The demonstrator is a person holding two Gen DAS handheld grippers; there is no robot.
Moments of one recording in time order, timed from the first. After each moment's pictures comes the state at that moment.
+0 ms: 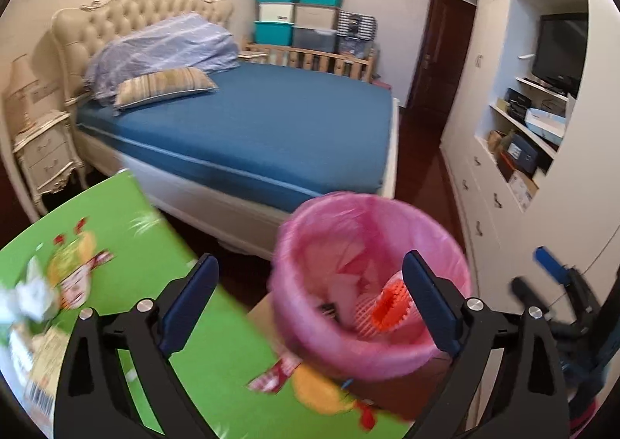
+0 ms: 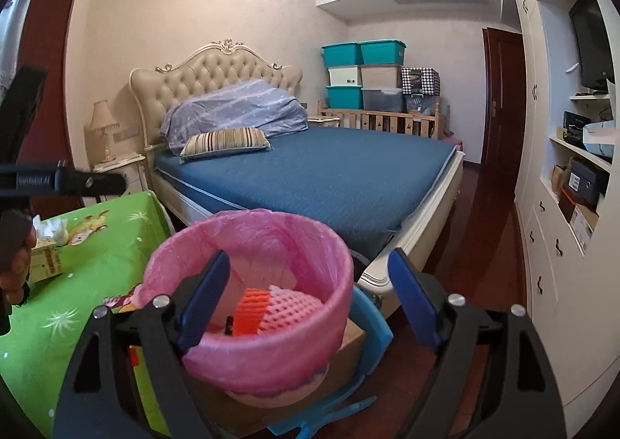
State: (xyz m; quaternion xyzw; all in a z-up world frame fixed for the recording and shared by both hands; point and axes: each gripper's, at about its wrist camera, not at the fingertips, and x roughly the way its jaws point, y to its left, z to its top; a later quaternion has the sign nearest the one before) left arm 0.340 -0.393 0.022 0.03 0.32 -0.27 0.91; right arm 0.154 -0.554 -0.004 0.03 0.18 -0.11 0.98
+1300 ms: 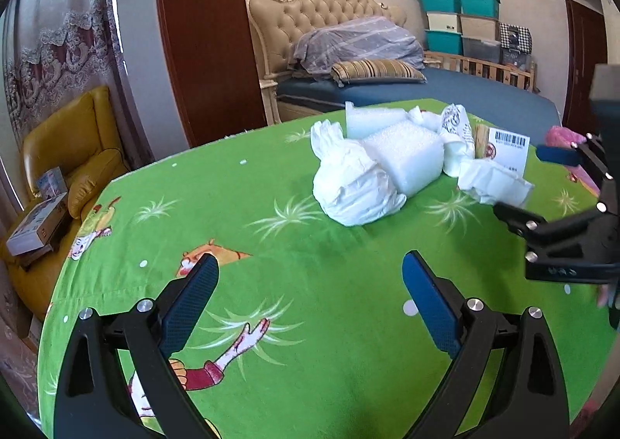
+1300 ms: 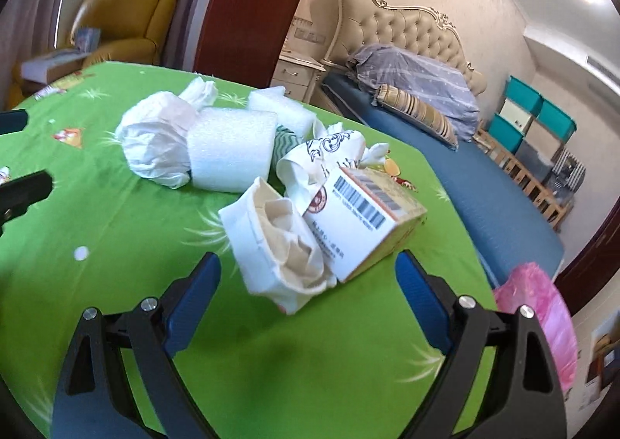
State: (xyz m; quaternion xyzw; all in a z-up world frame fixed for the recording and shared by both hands) left arm 0.151 0.013 -0.043 0.05 0.31 0.04 0.95; right arm 0.219 -0.127 -0.046 -0.24 0.29 0.11 0.92
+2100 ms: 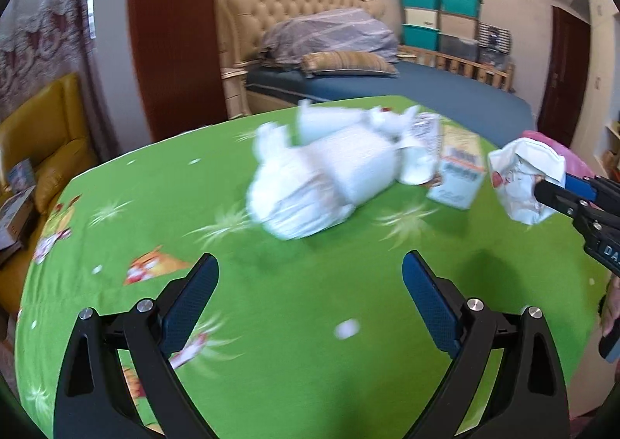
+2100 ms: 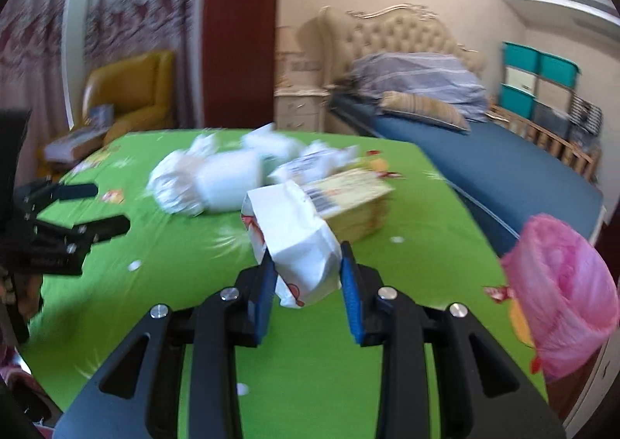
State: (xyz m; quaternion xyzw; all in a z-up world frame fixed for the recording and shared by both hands) left arm 0.177 -0.028 -0.036 0.02 0.33 -0.03 0.94; right arm 0.179 -0.221 -0.010 -0.07 0.26 0.16 0.95
